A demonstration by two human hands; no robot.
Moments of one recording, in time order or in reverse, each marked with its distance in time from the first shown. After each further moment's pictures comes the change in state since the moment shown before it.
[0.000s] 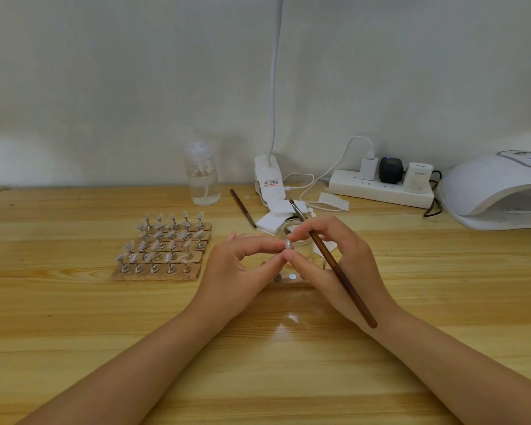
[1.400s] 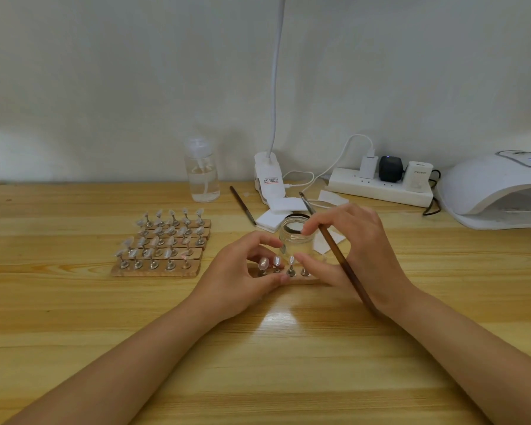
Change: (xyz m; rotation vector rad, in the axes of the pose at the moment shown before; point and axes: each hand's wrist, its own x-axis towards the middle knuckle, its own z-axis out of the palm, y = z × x) left_hand 0.003 -0.027 -0.005 0.053 -0.220 -0.112; right_hand 0.011 0.010 -0.018 -0.382 -0.026 -0.238
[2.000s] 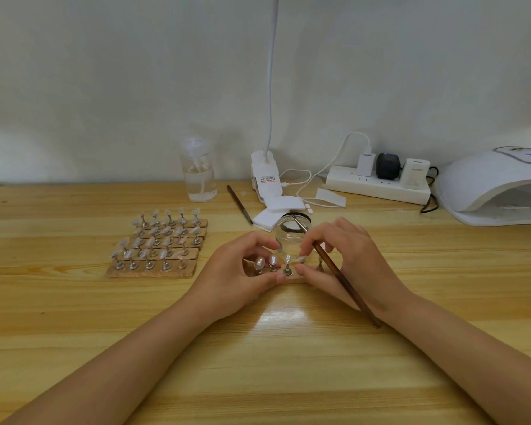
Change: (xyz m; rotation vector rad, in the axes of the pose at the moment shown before) left_hand 0.002 -0.001 0.002 -0.009 -0.002 0.021; right_hand -0.013 0.010 0.003 0.047 -0.140 0.012
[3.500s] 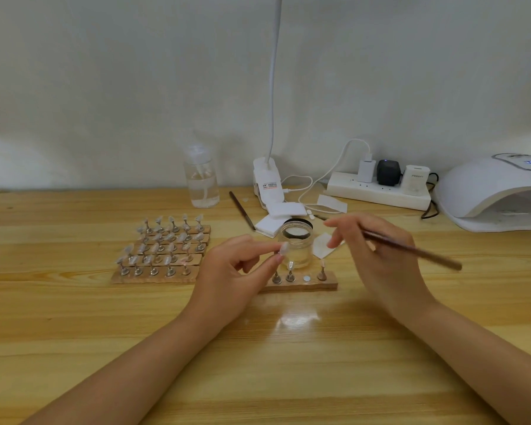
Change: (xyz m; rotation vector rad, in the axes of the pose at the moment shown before) left_hand -0.005 0.013 0.001 0.010 0.305 0.276; right_hand 0.008 -0.014 -0.019 0.444 0.274 0.291
